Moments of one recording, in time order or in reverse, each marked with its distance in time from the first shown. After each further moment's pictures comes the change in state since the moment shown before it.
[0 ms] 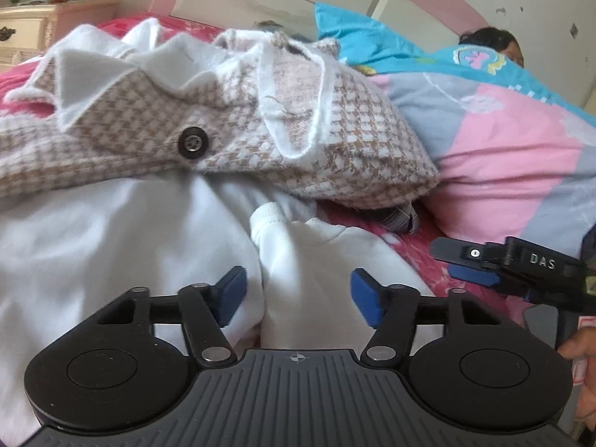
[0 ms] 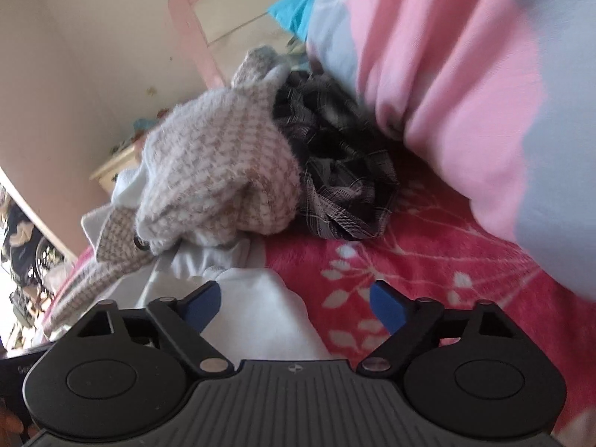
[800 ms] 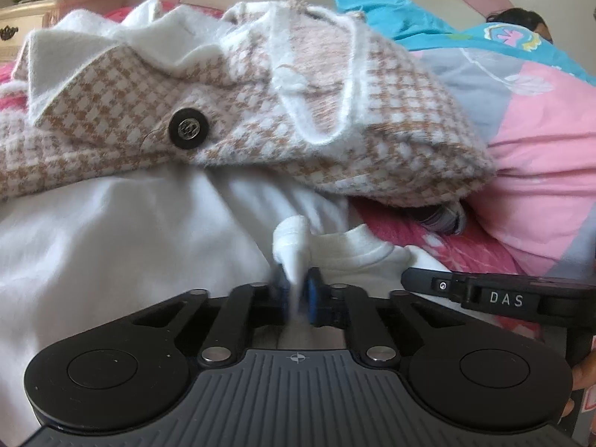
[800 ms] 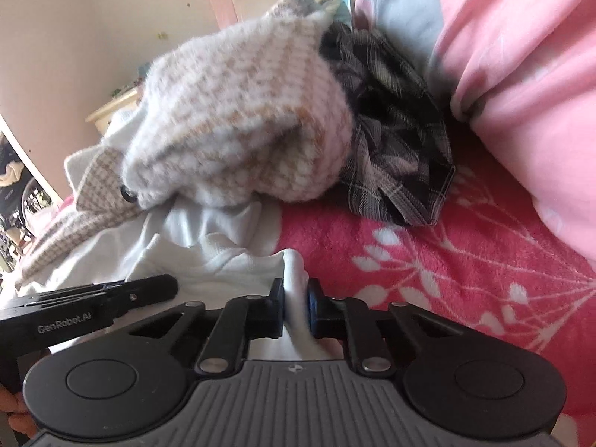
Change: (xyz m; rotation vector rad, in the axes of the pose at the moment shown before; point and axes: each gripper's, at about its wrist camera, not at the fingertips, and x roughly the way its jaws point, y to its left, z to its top) left arm 0.043 0.003 0.004 0.007 0.032 0.079; right arm 0.034 0.033 -0.006 -0.118 0.081 -0.053
